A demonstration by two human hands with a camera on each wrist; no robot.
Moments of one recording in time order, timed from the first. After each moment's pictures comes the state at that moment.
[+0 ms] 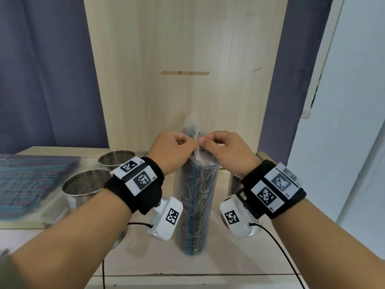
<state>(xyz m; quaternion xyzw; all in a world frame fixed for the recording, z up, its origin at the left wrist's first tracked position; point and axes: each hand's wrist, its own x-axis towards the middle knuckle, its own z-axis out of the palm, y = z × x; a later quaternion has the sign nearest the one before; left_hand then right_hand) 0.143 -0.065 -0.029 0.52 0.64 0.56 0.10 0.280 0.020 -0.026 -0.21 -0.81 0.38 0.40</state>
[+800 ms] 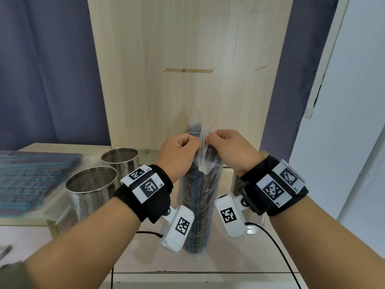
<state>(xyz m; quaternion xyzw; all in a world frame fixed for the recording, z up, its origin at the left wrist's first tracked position) 0.152 -0.064 -0.044 0.48 0.57 0.64 0.17 0.270 0.007 -0.017 -0.27 -0.78 0.43 0.36</state>
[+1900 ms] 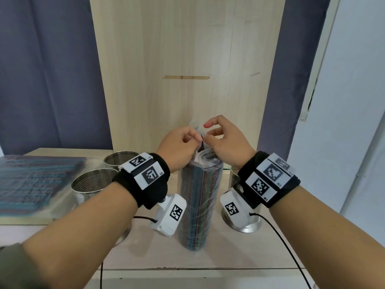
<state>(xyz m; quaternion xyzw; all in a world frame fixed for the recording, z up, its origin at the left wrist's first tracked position) 0.157 -0.075 -0.016 0.53 0.64 0.55 0.10 0.278 0.010 -0.008 -0.26 -0.81 0.32 0.41</state>
